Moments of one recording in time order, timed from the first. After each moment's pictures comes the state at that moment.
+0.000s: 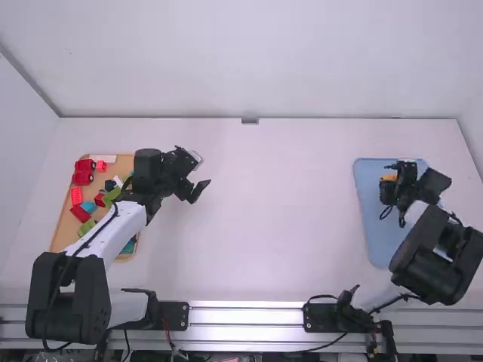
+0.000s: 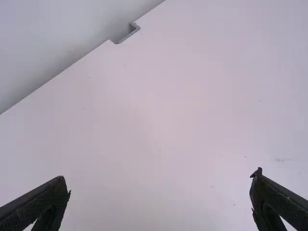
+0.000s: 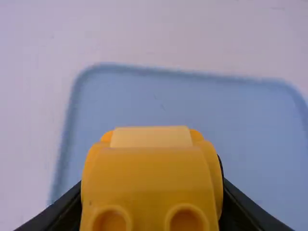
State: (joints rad) left arm -0.04 1.37 0.73 -0.01 0.43 0.52; right arm -0.60 1.73 0.79 0.12 -0.32 -0.45
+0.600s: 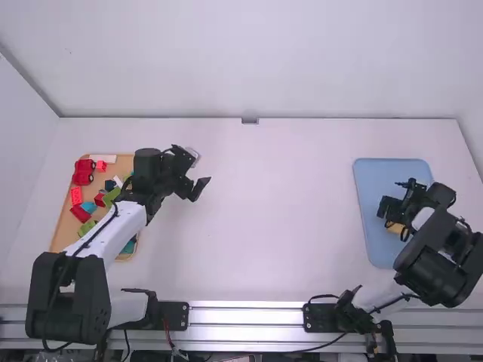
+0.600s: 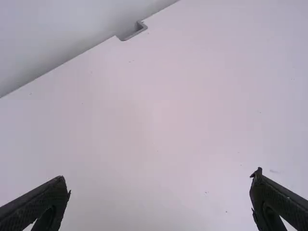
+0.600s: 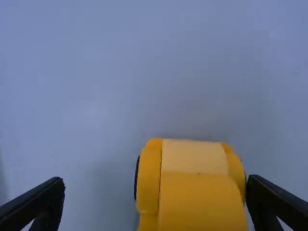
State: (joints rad) left arm -0.04 1.36 0.73 0.00 0.40 0.40; right arm -0.66 1.73 0.81 -0.16 -0.21 -0.34
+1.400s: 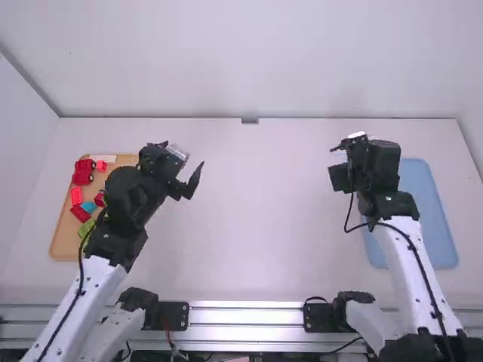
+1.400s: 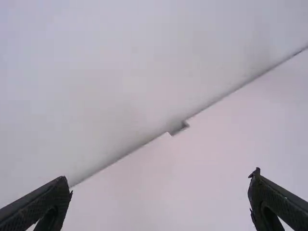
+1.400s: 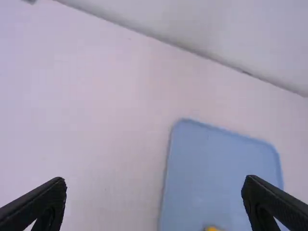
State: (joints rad) left arm -0.19 0.83 0.72 -0.09 0.13 0.33; right arm 0.00 1.14 0.93 -0.46 0.06 -0.38
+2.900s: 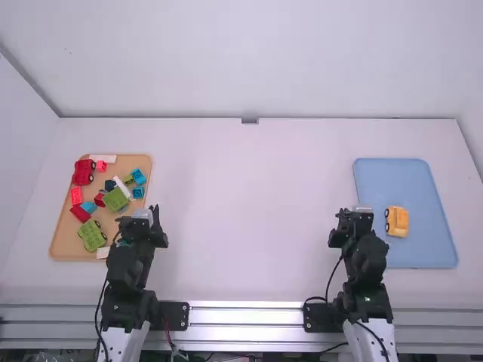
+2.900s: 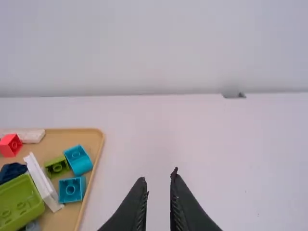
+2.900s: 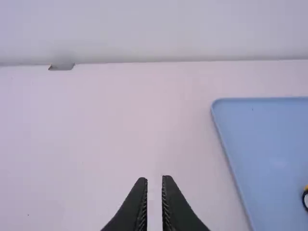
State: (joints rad) left arm 0.00 0.01 0.01 -0.10 0.00 0.01; right arm 0.00 0.26 0.06 -0.11 -0.02 -0.01
